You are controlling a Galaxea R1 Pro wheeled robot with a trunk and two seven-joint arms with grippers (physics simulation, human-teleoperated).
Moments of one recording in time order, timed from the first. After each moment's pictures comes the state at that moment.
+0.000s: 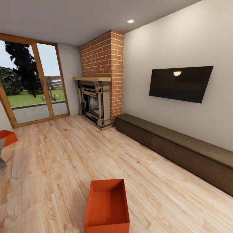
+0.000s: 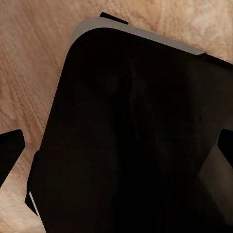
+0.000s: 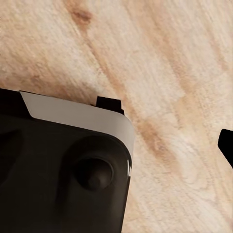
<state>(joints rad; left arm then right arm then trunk) 0.00 -0.01 -0.02 -0.03 0.37 -0.05 0.00 -0.12 0.00 0.13 0.03 0.06 -0.16 -0.08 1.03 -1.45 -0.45</state>
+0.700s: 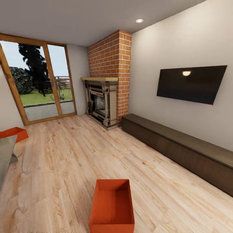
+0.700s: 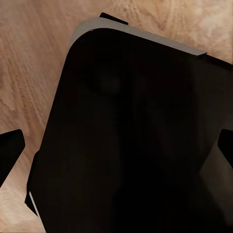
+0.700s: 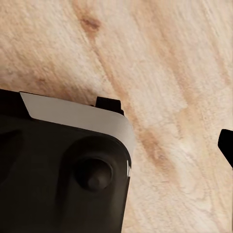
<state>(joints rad) 0.00 -0.01 -0.02 -0.03 0.37 -0.05 0.00 -0.12 0.00 0.13 0.03 0.06 -0.16 -0.08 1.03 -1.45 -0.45</state>
